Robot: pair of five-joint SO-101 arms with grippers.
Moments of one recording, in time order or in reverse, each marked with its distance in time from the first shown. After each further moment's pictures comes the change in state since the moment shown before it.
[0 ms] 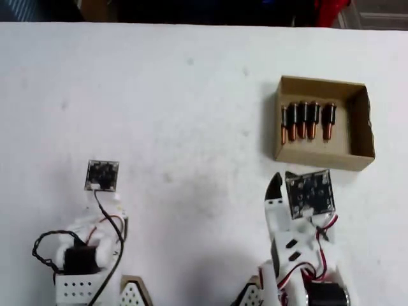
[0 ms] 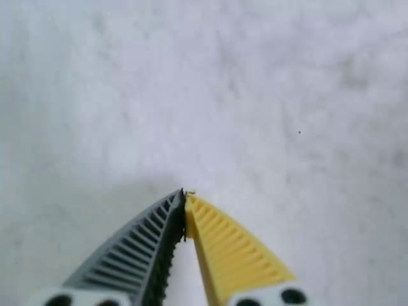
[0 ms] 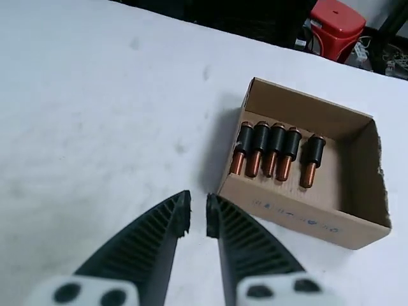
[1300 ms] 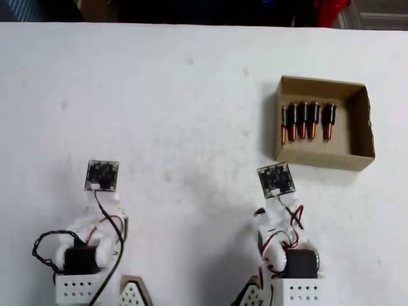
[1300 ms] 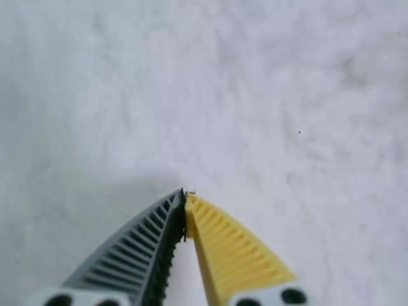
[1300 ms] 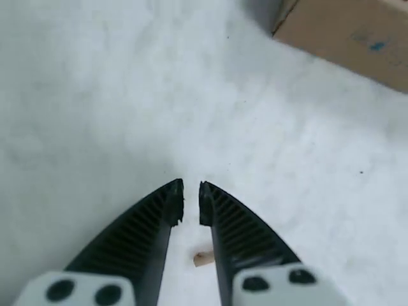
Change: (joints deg) left arm 0.0 0.0 0.0 0.0 0.0; right arm -0.1 -1.1 33.1 -3.2 0.5
